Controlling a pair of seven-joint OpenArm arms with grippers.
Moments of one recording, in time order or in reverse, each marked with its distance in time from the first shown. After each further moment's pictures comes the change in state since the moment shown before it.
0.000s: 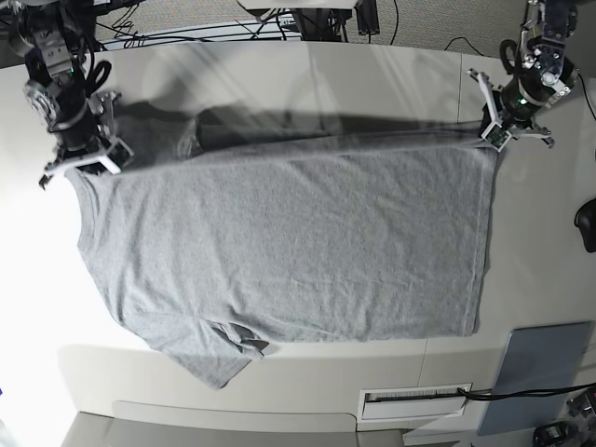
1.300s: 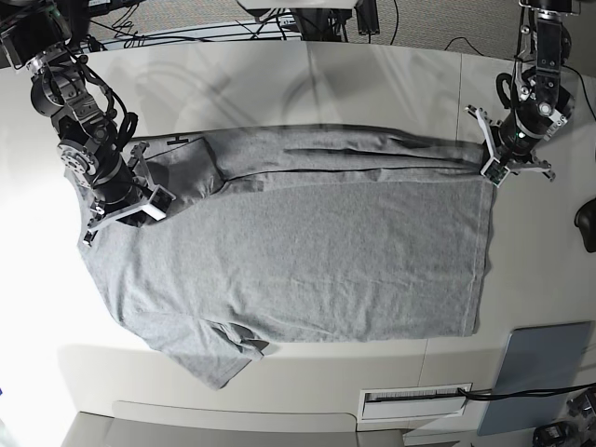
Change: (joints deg) left arm -9.1 1.7 0.2 -1.5 3.3 -0.4 1.7; right arm 24.1 -0.1 -21.4 -10.5 -4.0 -0.1 1.5
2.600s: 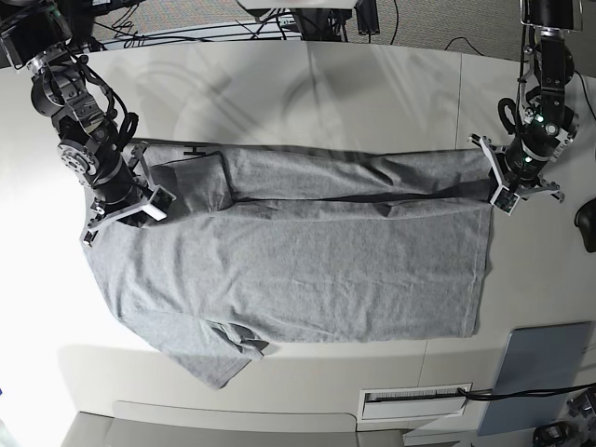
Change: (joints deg) left arm -5.0 -0.2 0.0 -0.1 -3.5 3.5 2.8; right arm 0.0 -0.1 0.0 0.0 0.0 0.0 0.0
